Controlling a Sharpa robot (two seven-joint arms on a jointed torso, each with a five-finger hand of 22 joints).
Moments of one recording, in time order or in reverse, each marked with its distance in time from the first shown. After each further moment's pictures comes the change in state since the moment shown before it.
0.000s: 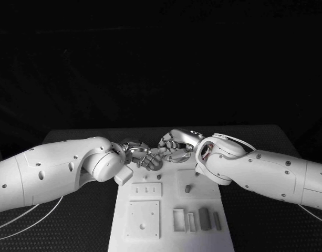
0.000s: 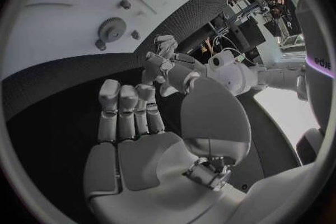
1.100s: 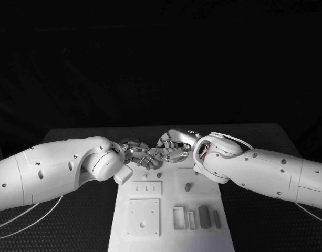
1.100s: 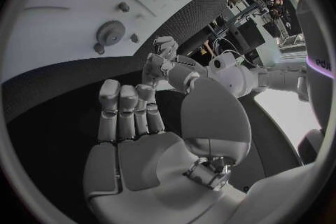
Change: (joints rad) left arm -0.003 -0.003 -0.002 0.001 -0.001 0.003 -0.006; left_hand 0.131 0.085 0.056 -0.004 0.084 0.036 -0.014 -0.002 -0.012 0.016 -0.016 0.000 0.028 -0.003 -0.011 0.022 -0.006 -0.012 -0.015 -0.008 0.008 0.000; right arm -0.005 0.022 0.002 -0.021 -0.007 0.026 -0.003; right_hand -0.001 -0.003 0.002 -0.003 0.005 0.000 0.000 0.006 0.004 -0.003 -0.003 0.004 0.002 0.003 -0.001 0.000 0.002 0.000 0.000 0.000 0.000 0.000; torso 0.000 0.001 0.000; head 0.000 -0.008
